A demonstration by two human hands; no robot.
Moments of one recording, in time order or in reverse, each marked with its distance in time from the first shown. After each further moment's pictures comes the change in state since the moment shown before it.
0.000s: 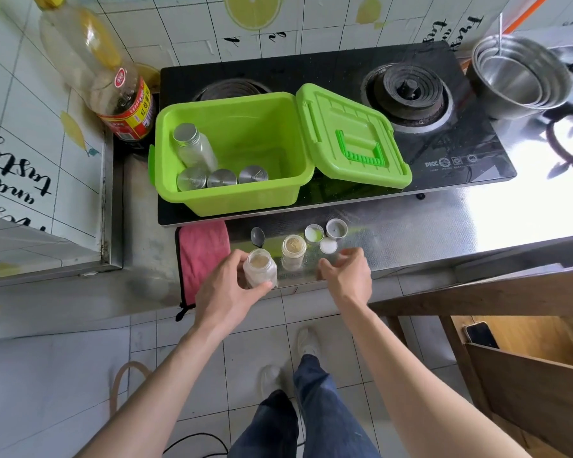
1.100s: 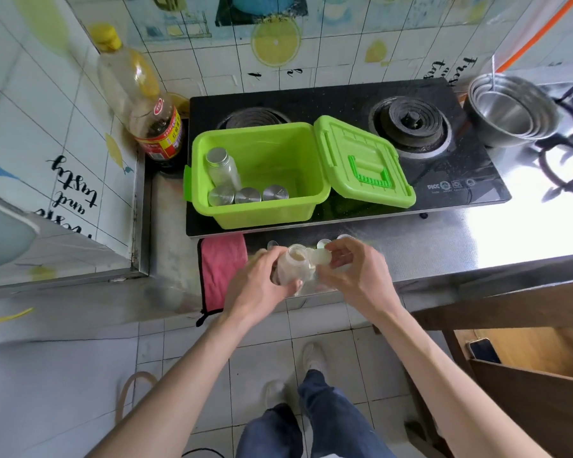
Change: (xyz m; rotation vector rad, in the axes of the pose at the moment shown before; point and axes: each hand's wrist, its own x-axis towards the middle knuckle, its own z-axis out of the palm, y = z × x) left_hand 0.009 0.022 -0.018 0.010 -0.054 0.247; right_hand -0.056 -0.064 -0.072 0.012 -0.162 -0.574
